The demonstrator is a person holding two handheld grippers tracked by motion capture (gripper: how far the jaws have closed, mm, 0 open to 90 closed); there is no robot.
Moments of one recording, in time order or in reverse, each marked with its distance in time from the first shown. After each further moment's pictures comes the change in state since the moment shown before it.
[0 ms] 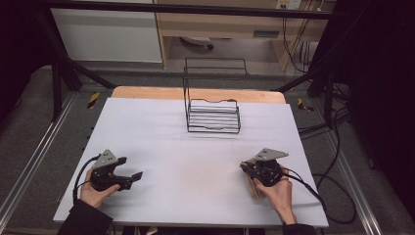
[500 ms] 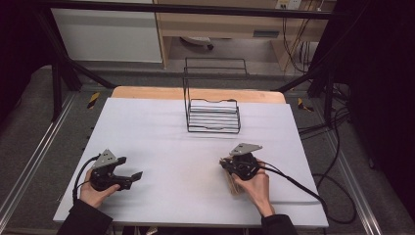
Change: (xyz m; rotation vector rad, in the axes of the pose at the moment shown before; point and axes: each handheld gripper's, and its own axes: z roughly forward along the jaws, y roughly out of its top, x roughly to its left) left arm 0.000 0.000 0.000 -0.001 0.002 0.001; right arm 0.032 0.032 0.044 0.019 0.064 -0.028
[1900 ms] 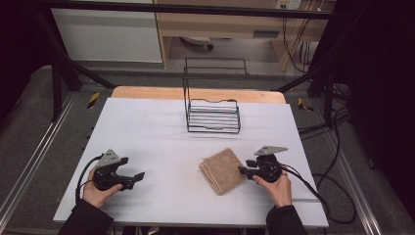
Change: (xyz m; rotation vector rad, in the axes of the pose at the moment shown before) left arm -0.004 0.002 0.006 0.017 -0.007 -0.010; right arm -0.054 -0.051 -0.029 0.039 0.019 0.167
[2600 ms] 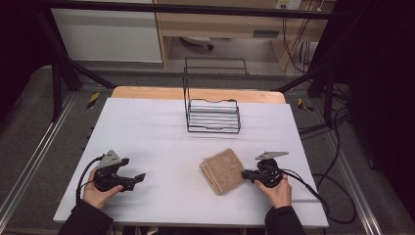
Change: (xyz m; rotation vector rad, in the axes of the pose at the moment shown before) left arm -0.003 0.000 0.000 0.012 -0.007 0.006; right arm 0.006 -0.011 0.000 0.062 0.026 0.089
